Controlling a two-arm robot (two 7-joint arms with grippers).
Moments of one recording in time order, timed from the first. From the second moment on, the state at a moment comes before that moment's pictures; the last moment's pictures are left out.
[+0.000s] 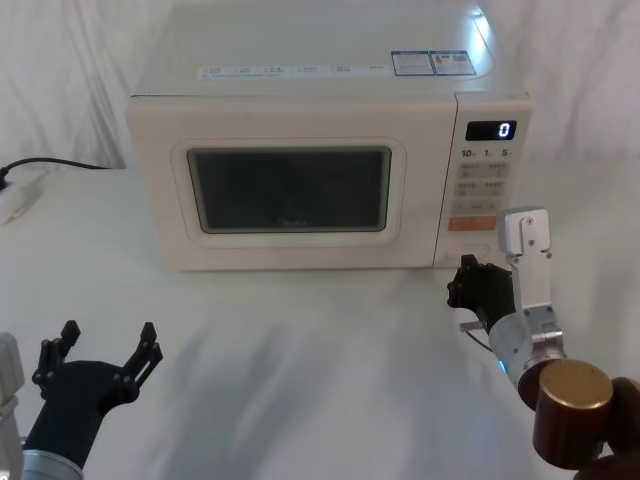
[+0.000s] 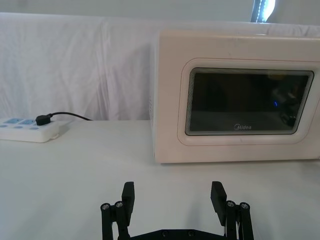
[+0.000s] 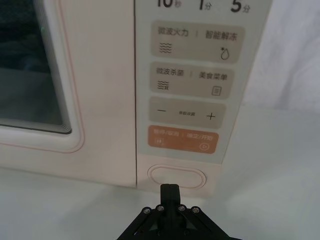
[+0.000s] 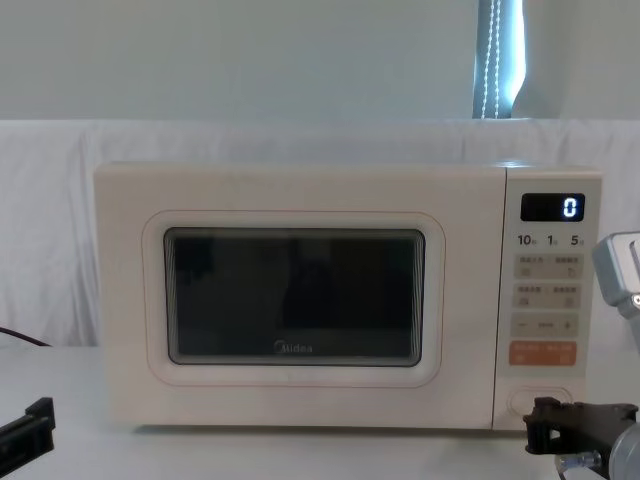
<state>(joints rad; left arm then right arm) 0.27 0.24 0.04 -1.85 -0.25 -0.02 -0.02 0.31 -0.04 -0.12 -1.18 -0.06 0.06 0.02</state>
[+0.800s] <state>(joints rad) 0.27 0.24 0.04 -1.85 -0.25 -0.02 -0.02 0.40 -0.06 -0.09 -1.05 -0.05 0.02 0.00</state>
